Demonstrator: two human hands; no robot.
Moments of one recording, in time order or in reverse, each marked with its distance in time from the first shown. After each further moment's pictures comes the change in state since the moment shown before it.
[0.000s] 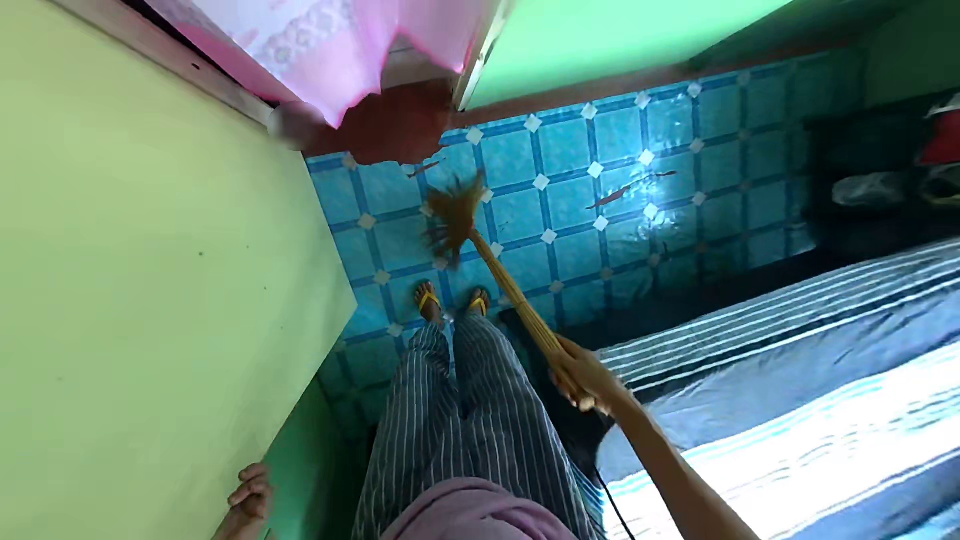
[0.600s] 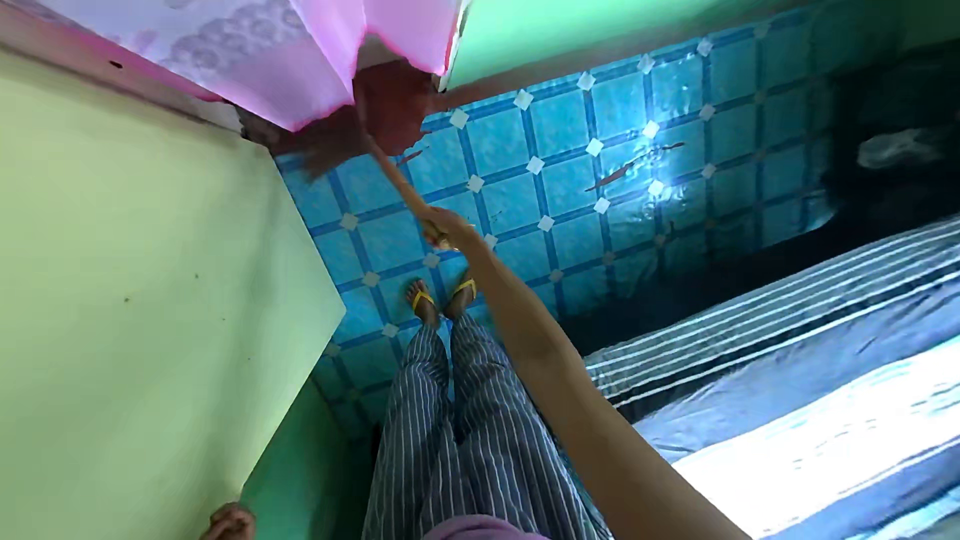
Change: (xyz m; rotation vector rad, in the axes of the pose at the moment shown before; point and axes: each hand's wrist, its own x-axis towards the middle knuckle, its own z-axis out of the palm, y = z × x) left_hand 0.019 -0.017 -0.006 0.097 0.015 0.276; right_hand 0.244 -0.247 0.081 0.168 -0.183 -0.206
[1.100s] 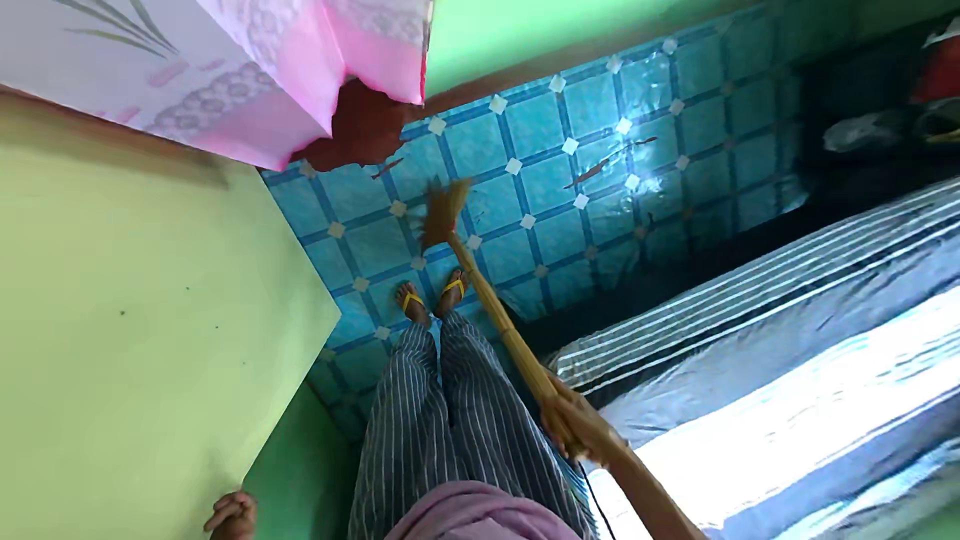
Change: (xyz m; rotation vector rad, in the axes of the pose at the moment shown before) left_hand -0.004 -0.020 0.008 -0.054 0.005 0.101; right_hand -0.353 0.222 -0.095 0.226 0.101 0.239
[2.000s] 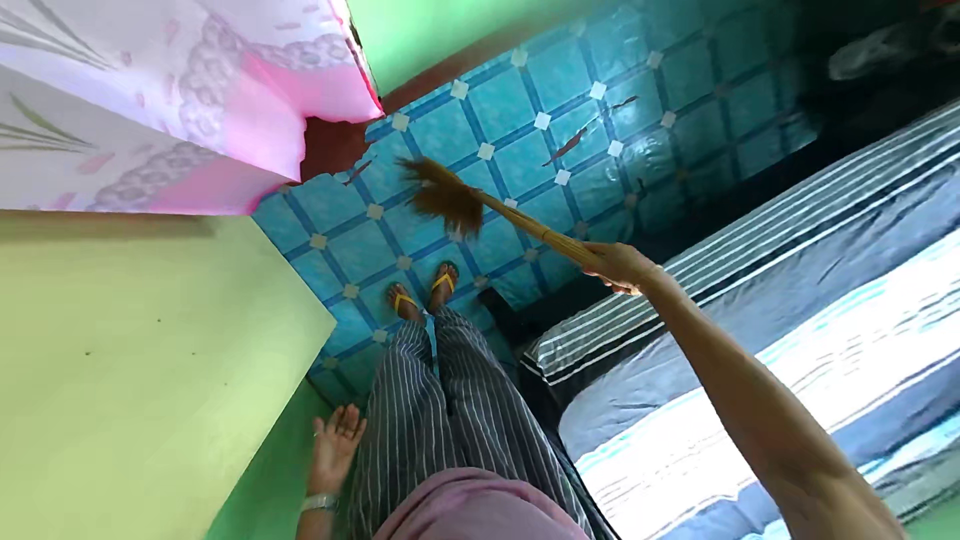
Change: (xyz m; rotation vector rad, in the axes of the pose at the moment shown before) left_hand 0.006 -0.196 0.039 1.049 0.054 -0.205; right_hand 0.057 -0.168 -0.199 -0.861 0.404 -0.026
